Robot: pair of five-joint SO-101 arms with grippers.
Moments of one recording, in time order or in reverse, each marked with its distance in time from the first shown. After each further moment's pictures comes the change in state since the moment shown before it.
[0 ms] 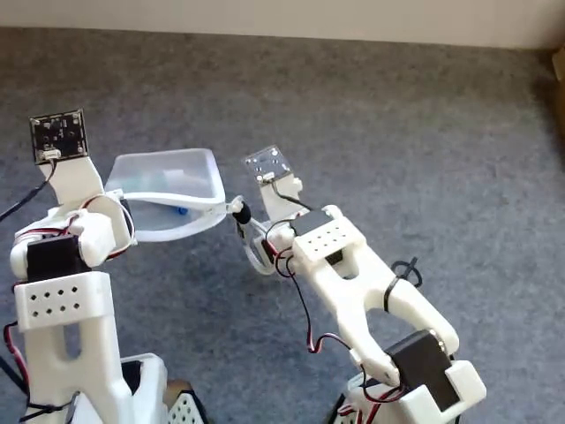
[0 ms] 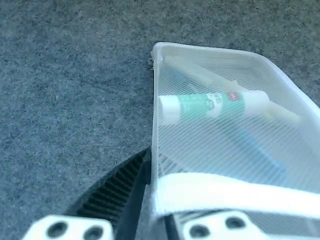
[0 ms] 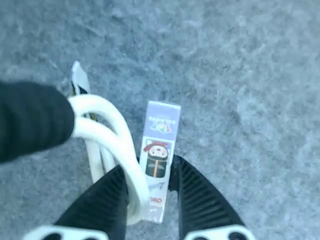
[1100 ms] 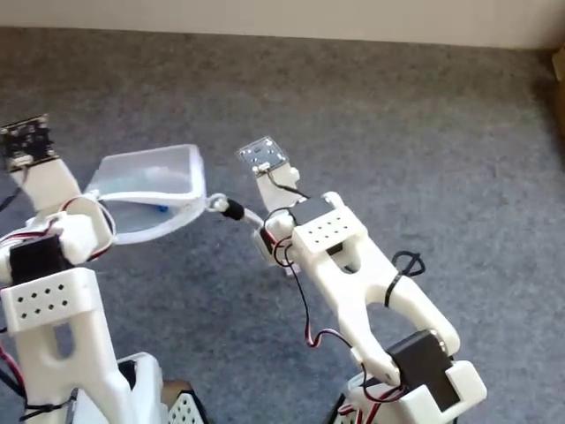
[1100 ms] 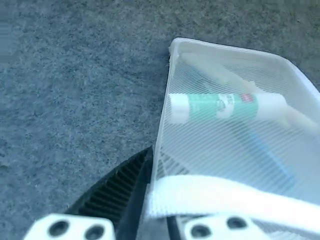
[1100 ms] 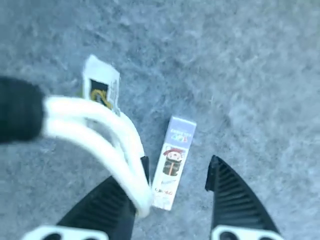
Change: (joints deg) left arm -10.9 0.8 -0.2 0.0 2.1; right arm 0.9 0.0 -6.5 7.6 3.0
